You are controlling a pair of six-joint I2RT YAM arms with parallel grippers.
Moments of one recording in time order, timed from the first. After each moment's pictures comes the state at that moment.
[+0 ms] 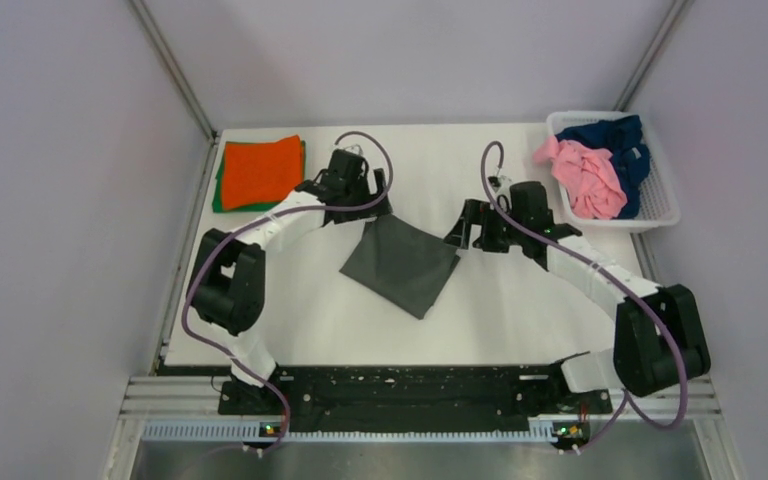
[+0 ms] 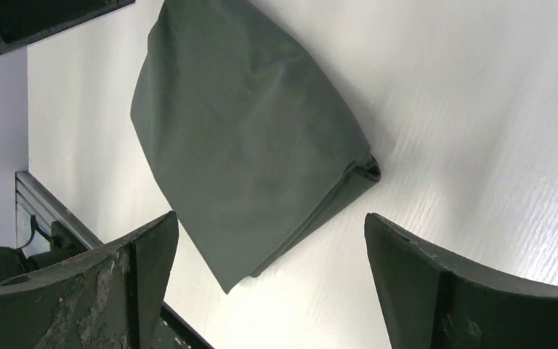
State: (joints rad) left arm -0.45 1.80 1.33 -0.34 0.00 -0.60; right arm 0.31 1.41 0.85 -0.16 -0.43 0.45
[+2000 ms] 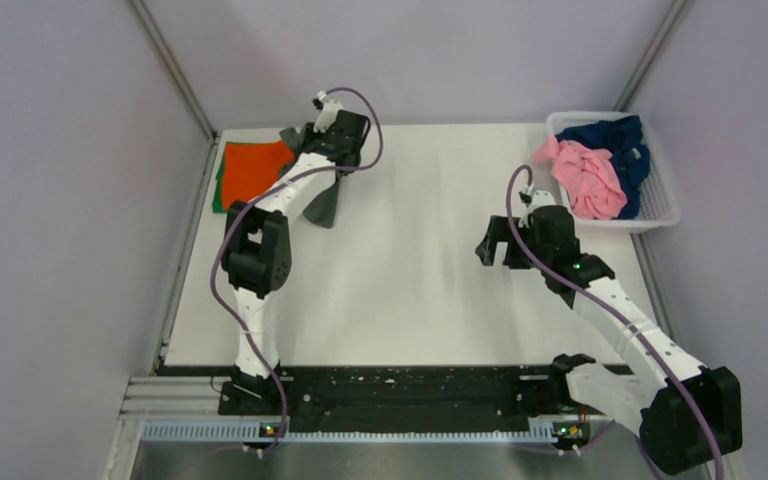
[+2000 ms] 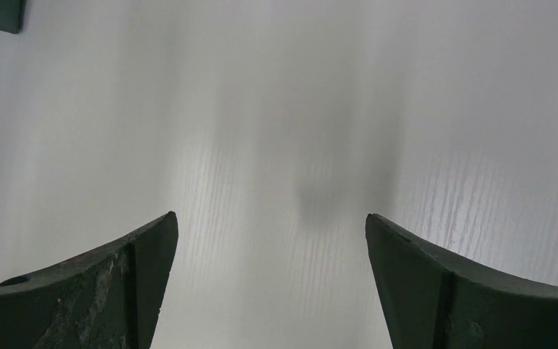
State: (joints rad) left arm -0.40 2.09 1.79 -0.50 -1.01 -0.17; right arm 0.31 1.00 0.68 -0.33 -0.08 0.33
